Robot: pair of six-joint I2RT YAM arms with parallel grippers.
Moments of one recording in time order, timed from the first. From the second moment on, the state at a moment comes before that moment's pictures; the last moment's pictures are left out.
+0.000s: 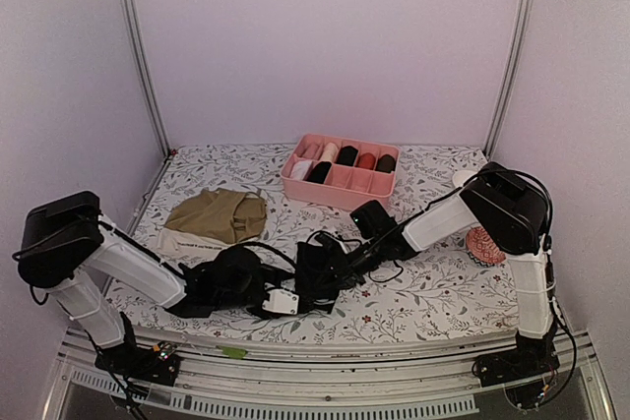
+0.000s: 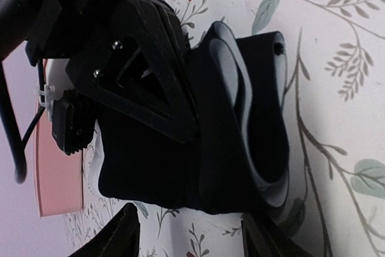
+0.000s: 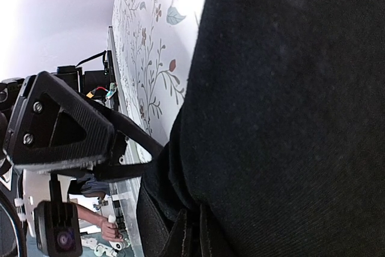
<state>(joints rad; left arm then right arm) -1.05 1.61 0.45 0.50 -0.12 0.97 0.80 2.17 1.13 0.14 -0.93 0.63</state>
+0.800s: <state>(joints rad) -1.17 1.77 0.53 0.70 -0.16 1.01 0.80 2.17 1.12 0.17 -0.93 0.63</state>
